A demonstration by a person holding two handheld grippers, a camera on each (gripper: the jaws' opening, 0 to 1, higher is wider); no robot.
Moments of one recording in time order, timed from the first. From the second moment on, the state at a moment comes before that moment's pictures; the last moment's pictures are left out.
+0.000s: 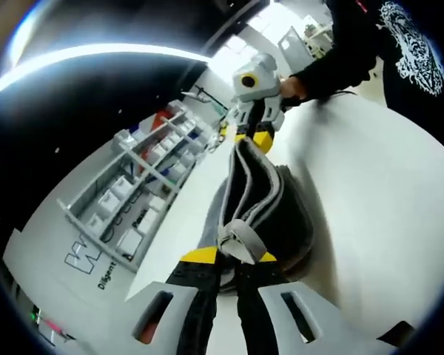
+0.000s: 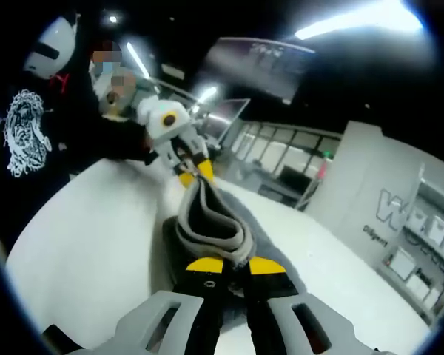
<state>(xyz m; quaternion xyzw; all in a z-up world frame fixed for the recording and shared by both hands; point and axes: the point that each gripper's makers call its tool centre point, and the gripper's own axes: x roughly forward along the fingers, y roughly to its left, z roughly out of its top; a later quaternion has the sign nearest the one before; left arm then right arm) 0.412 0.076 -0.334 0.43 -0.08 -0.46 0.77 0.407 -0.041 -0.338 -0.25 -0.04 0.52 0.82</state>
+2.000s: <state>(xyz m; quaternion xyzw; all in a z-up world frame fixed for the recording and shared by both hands) 0.463 0.072 -0.316 0.34 0.00 -0.54 0.77 0.477 -0.041 -0.306 -0.24 -0.01 0.51 0.82</state>
